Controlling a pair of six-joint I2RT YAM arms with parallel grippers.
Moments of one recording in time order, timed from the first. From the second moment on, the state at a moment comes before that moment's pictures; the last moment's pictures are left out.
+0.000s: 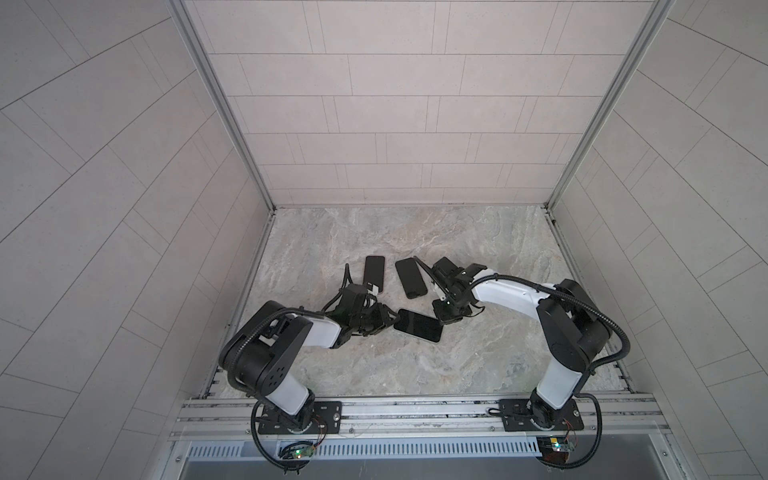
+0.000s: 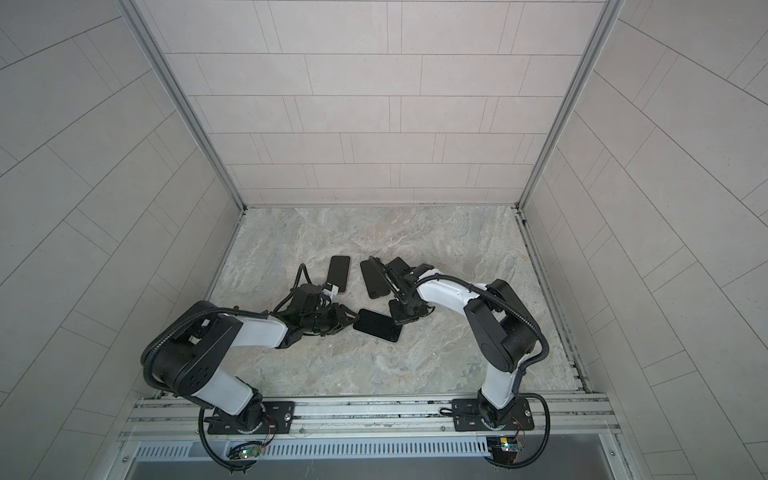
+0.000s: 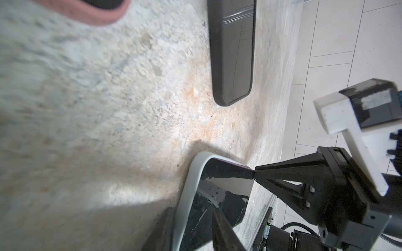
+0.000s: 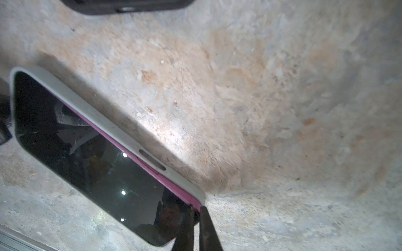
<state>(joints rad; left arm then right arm) -0.50 1.59 0.41 0.43 0.53 -0.93 0.62 1.76 1.12 -0.78 -0.15 0.37</state>
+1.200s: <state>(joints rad) -0.49 1.59 0.38 0.49 0.57 -0.94 0.71 1.76 1.07 -0.66 -0.05 0.44</state>
